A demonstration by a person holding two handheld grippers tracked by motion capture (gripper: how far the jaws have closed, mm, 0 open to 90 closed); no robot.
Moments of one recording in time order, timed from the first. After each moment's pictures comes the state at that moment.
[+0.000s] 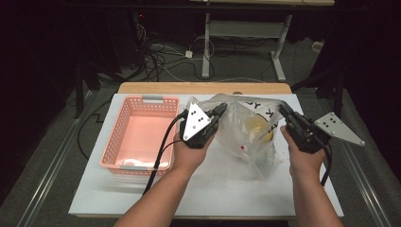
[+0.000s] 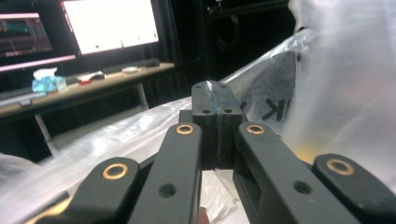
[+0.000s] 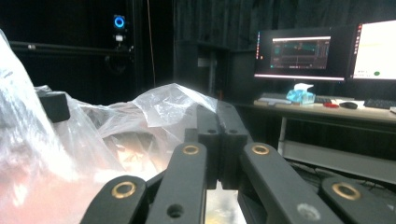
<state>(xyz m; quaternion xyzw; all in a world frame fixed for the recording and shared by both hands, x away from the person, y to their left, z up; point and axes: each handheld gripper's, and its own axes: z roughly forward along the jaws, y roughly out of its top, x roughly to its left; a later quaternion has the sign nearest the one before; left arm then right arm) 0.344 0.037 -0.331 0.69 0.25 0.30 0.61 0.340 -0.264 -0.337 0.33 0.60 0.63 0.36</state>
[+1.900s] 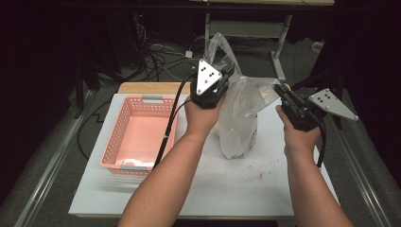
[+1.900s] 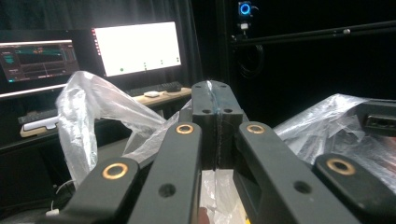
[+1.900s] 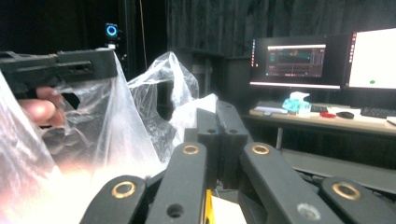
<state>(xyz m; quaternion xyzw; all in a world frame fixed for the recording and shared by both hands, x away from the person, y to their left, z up) 0.407 0.018 -0.284 0.66 0.28 0.32 0.63 0.379 -0.249 -0.313 0.34 0.60 0.63 0.36</state>
